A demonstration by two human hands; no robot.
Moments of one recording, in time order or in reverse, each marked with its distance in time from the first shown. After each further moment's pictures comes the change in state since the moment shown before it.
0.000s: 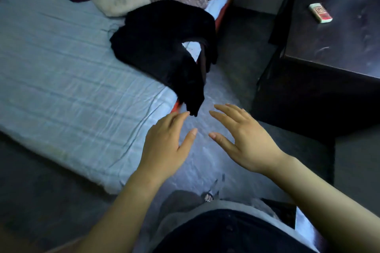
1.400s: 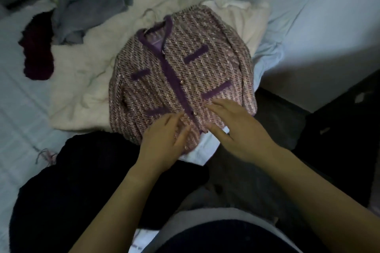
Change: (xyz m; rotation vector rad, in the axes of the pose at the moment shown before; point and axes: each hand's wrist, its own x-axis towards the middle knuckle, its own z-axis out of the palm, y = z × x) left_hand 0.972 -0.072 0.020 -0.012 0.122 -0.242; right_hand 0.885 0.437 -0.264 0.013 -0.094 -0.213
